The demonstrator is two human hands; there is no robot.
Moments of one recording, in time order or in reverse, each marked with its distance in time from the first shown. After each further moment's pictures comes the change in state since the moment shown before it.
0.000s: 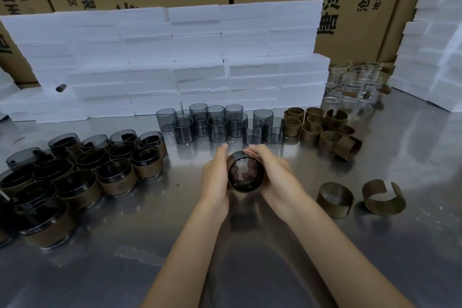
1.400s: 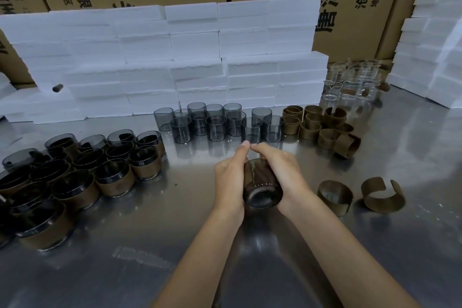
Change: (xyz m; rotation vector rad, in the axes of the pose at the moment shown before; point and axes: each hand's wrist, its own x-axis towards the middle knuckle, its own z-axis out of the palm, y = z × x) left_hand -0.017 -0.007 0.024 -0.045 0.005 0.055; right_hand -0.009 -0.013 -0.001 -0.086 0.063 -0.021
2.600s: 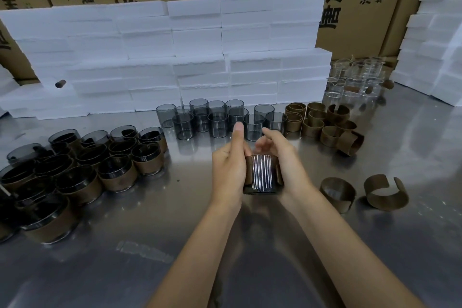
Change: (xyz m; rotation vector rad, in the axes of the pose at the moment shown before) left_hand 0.004 0.007 -0.004 0.117 -0.061 0.275; right_hand 0.002 -0.002 -0.003 0.086 -0.053 -0.068
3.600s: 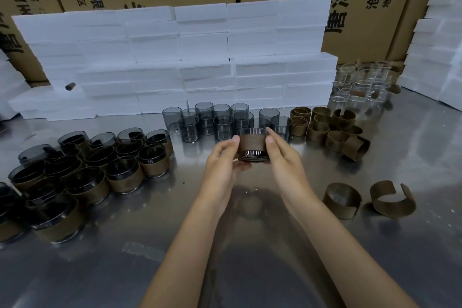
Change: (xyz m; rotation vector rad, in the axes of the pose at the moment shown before) left_hand 0.025 -0.009 -0.027 -0.170 -0.064 -0.195; right_hand 0.009 0.010 0.000 -0.367 0.033 -0.289
